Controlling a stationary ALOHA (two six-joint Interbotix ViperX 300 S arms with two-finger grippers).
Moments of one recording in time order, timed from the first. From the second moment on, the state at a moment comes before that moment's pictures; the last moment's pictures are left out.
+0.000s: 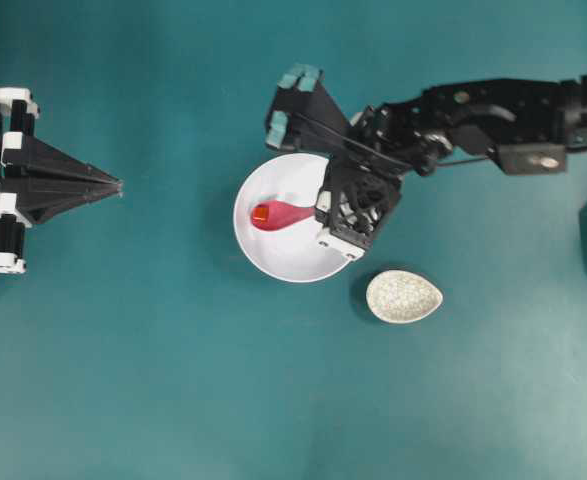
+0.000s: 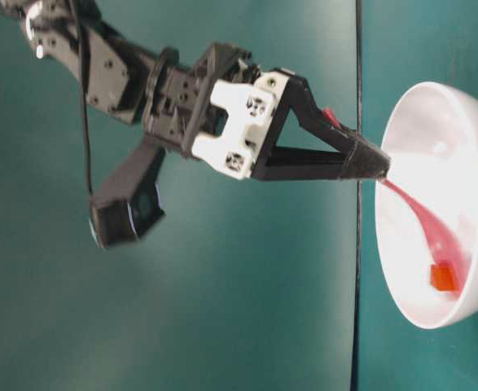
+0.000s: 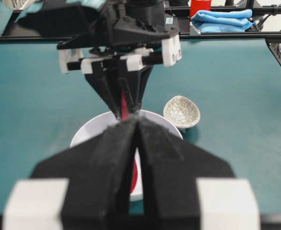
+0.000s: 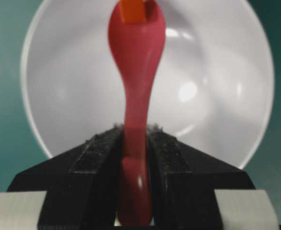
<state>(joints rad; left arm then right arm) 0.00 -0.89 1.18 0.02 -0.29 0.01 -0.12 0.07 0.39 0.28 0.57 0.06</state>
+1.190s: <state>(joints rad) 0.00 -0.92 1.18 0.02 -0.27 0.00 -0.12 -0.50 0.72 0.27 0.23 0.06</state>
